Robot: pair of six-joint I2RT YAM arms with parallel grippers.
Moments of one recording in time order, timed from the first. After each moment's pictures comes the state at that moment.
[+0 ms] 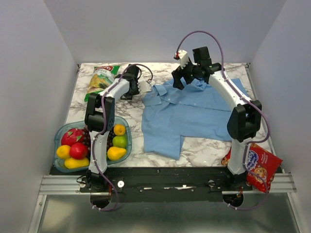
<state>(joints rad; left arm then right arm) -0.28 2.20 1.76 -0.64 -0.10 1.09 0.35 2.00 1.88 -0.61 -0.43 -0.42</state>
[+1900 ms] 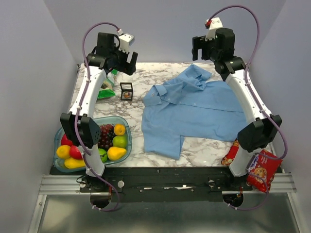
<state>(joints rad) -0.18 1.87 2.07 -0.80 0.30 0.25 0.29 1.82 1.98 -0.41 0.05 -0.07</state>
